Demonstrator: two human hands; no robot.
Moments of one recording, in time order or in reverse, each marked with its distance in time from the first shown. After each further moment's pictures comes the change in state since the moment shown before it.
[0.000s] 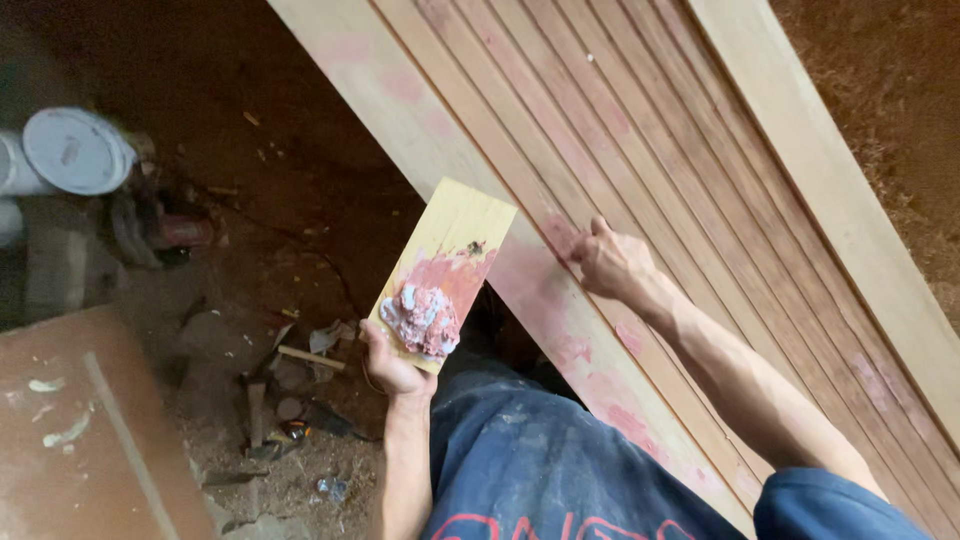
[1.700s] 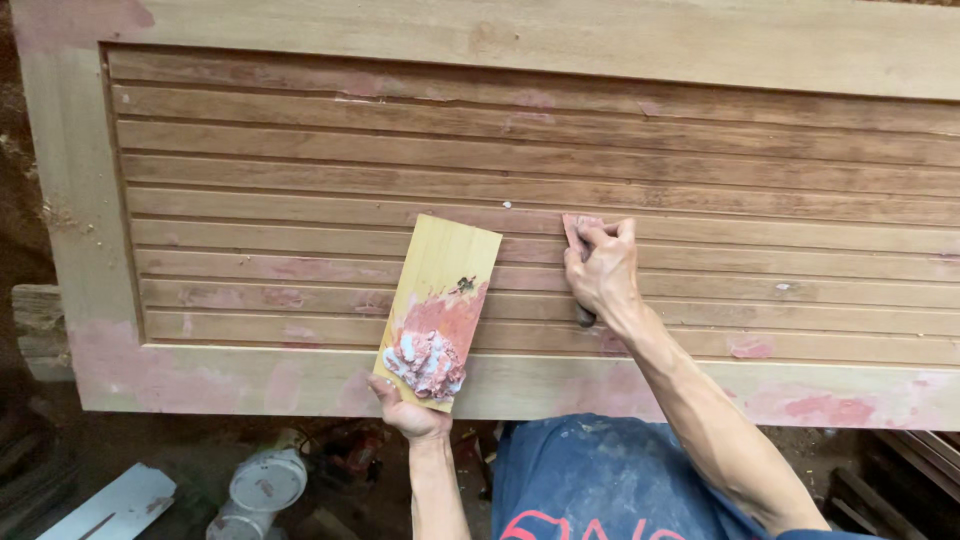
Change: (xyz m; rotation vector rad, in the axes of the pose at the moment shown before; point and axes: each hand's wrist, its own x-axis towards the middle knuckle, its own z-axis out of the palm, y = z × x) left_hand 0.311 0.034 0.200 0.530 -0.285 -0.457; right_hand 0.153 0.012 -0.047 0.905 0.874 0.878
